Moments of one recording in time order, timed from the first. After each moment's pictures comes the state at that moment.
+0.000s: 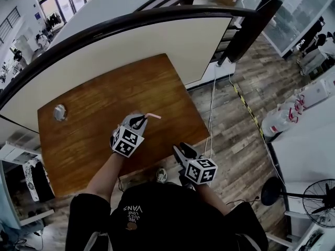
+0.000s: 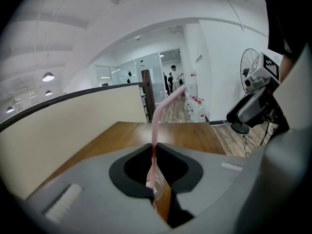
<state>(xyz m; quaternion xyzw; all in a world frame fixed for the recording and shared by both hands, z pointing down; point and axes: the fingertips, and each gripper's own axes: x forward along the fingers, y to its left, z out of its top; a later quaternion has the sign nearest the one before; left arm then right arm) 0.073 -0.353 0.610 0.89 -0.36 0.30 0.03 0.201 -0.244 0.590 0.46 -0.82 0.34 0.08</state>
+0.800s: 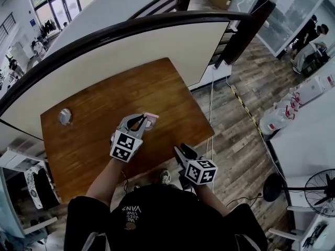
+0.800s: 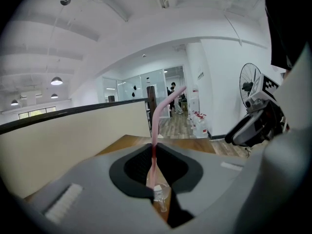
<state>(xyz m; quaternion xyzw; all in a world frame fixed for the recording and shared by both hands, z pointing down) 0.028 -0.342 0.541 0.90 -0.37 0.21 0.01 0.157 -0.233 0.573 0.49 -0.80 0.33 0.07</state>
